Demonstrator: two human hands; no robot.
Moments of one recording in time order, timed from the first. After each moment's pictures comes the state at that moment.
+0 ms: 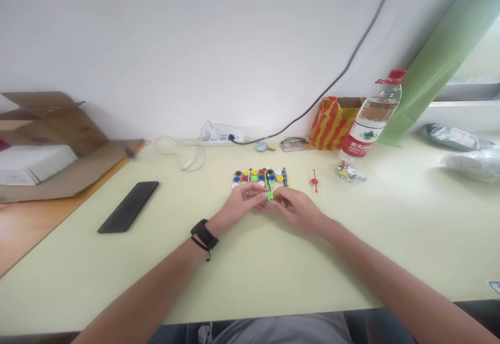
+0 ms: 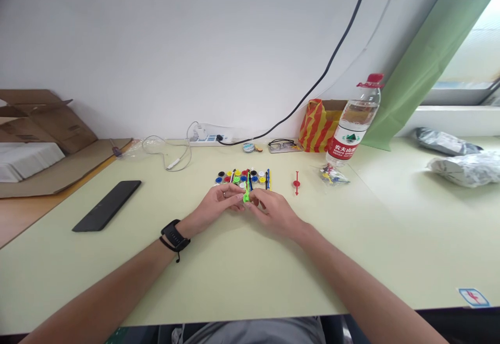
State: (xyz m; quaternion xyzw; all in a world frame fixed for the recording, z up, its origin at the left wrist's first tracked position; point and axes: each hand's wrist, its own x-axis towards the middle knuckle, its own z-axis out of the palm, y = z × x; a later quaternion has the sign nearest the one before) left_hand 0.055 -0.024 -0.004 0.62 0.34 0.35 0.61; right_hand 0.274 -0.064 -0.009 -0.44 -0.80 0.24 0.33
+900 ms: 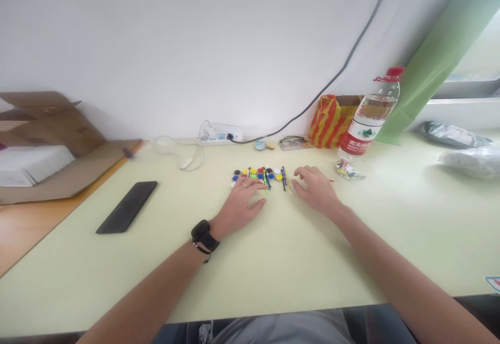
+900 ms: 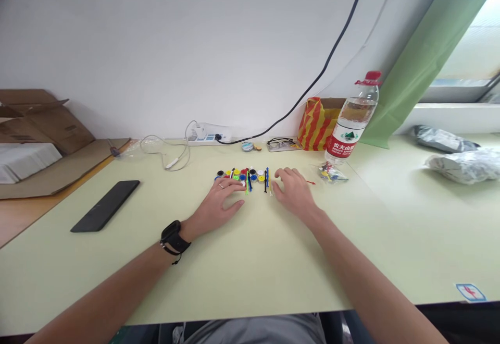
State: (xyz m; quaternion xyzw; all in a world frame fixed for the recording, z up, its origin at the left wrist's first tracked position) left_hand 0.051 -0.027 -0.007 0.87 0.35 0.31 0.14; right_hand 0.325 -0.028 -0.017 -0.61 -0.75 -0.03 0.26
